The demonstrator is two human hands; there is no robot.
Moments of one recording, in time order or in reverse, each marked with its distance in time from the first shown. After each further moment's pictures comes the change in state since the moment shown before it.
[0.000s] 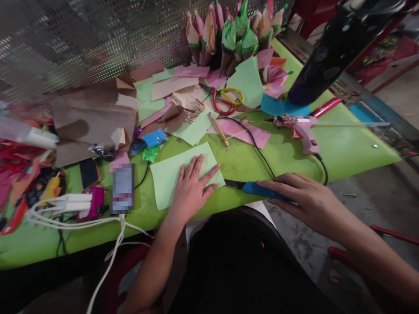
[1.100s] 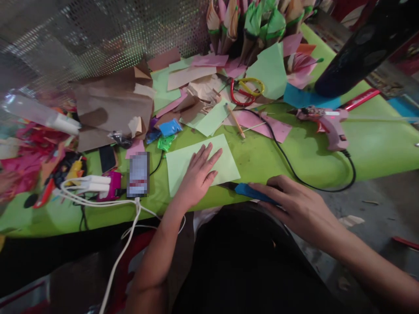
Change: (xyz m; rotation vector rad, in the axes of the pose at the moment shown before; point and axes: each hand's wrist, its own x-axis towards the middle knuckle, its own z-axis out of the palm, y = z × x) left_hand -0.010 -0.020 -0.015 -0.266 0.003 -0.002; right_hand 0.011 -0.044 0.022 0.020 -0.015 0.001
